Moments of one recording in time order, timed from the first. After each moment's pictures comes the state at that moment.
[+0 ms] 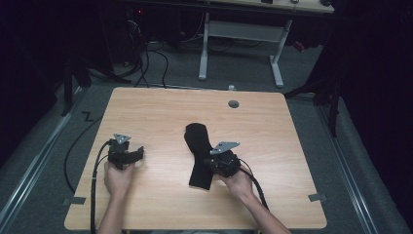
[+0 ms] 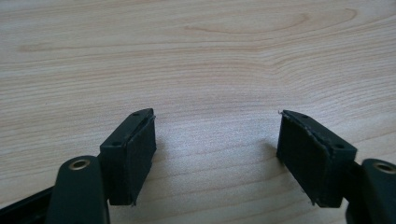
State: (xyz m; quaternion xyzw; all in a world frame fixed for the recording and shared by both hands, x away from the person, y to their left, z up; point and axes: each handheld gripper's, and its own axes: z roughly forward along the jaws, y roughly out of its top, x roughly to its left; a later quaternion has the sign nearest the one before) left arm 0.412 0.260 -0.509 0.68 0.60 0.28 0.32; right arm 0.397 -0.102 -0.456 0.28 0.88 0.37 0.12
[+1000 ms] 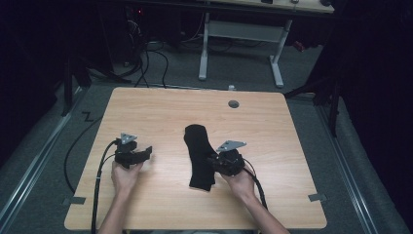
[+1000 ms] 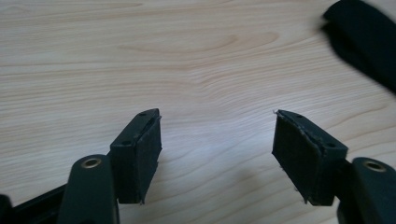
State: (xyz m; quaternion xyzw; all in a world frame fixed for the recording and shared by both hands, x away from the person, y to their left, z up) left arm 0.412 0.233 -0.498 0.70 0.57 0.23 0.38; right arm 0.405 -0.116 -0.465 0.33 0.85 0.38 0.14
